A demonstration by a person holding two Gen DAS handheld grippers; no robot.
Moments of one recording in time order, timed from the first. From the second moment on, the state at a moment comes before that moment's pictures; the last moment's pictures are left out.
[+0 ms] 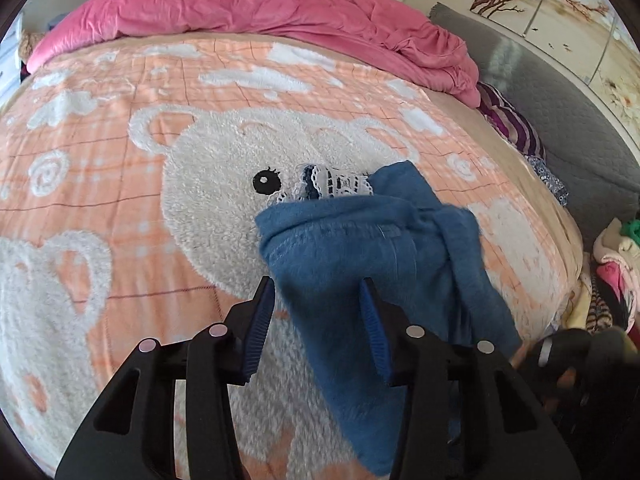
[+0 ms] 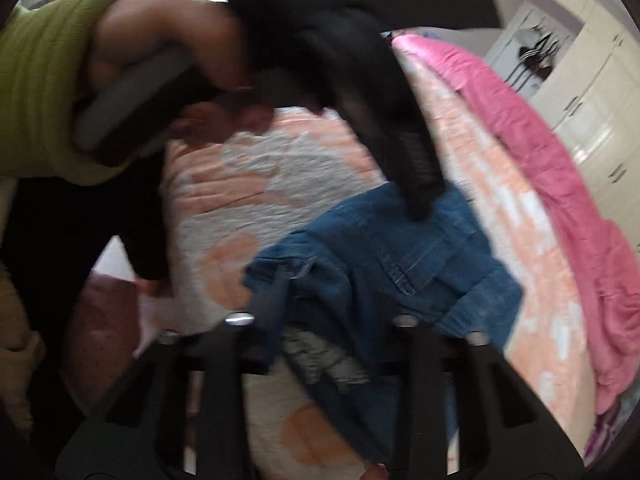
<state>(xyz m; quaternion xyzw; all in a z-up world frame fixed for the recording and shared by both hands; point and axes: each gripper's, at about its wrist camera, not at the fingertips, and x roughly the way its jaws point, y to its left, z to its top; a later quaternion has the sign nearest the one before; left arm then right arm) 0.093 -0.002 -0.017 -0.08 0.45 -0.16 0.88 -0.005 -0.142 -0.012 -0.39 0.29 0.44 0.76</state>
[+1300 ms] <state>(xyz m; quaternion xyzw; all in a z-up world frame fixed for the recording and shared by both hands) 0.110 -0.022 -0.003 -0.08 0.41 -0.15 0.90 0.014 -0.199 0.034 -0.15 0.33 0.55 0.75</state>
